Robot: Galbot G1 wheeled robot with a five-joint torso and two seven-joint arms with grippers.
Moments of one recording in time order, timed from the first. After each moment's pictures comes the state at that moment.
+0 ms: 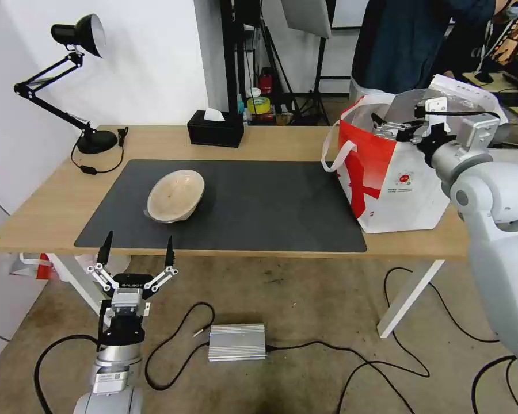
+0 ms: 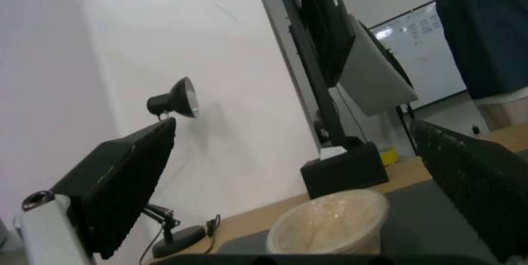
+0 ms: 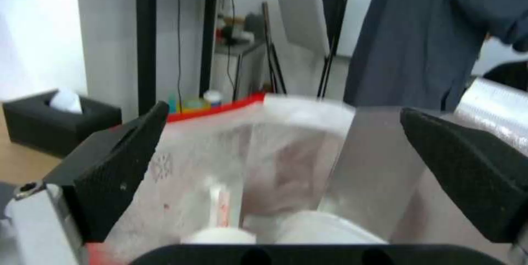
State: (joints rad) left arm 1.68 -1.61 -0.75 -2.07 0.24 -0.68 0.02; right arm -0.72 1.01 0.52 1.95 0.49 -0.57 -0.02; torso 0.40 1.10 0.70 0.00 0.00
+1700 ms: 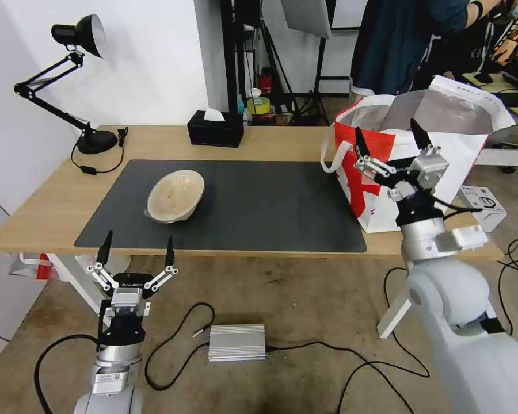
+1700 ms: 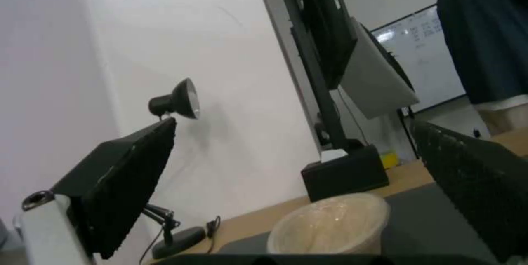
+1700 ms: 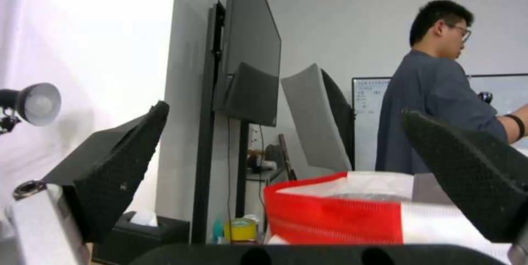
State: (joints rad) left arm 1.68 -1.61 -0.75 -2.07 0.23 -0.68 0.02; right arm -1.22 1.23 0.48 2.18 0.27 0.15 0.05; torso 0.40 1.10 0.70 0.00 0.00
